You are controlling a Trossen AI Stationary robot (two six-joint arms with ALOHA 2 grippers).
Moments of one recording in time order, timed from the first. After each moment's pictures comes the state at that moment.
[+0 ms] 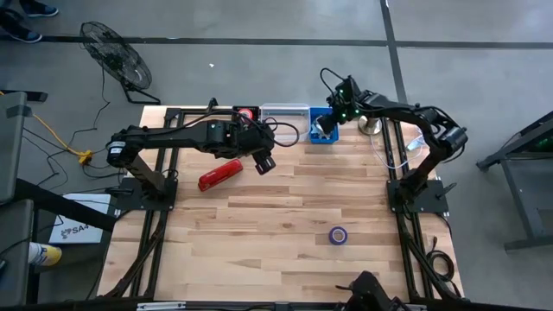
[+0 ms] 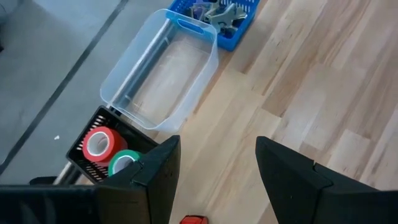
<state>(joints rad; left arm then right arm) 0.06 1.62 1.66 -1.00 -0.49 -0.30 -0.88 1.65 1.03 -0.34 -0.29 0.10</state>
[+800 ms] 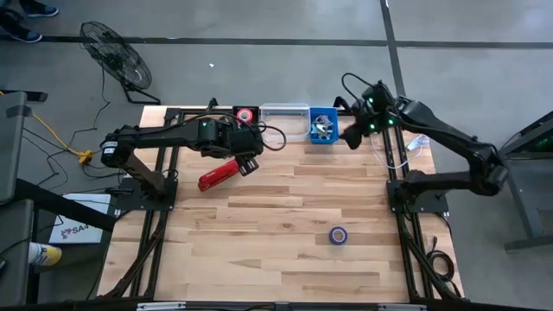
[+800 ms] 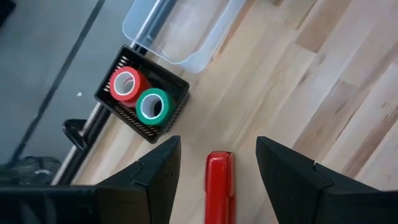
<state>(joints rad) 0.06 1.57 1.65 -1.27 -0.50 -0.38 -0.76 1.15 1.03 -0.78 -0.34 0.13</state>
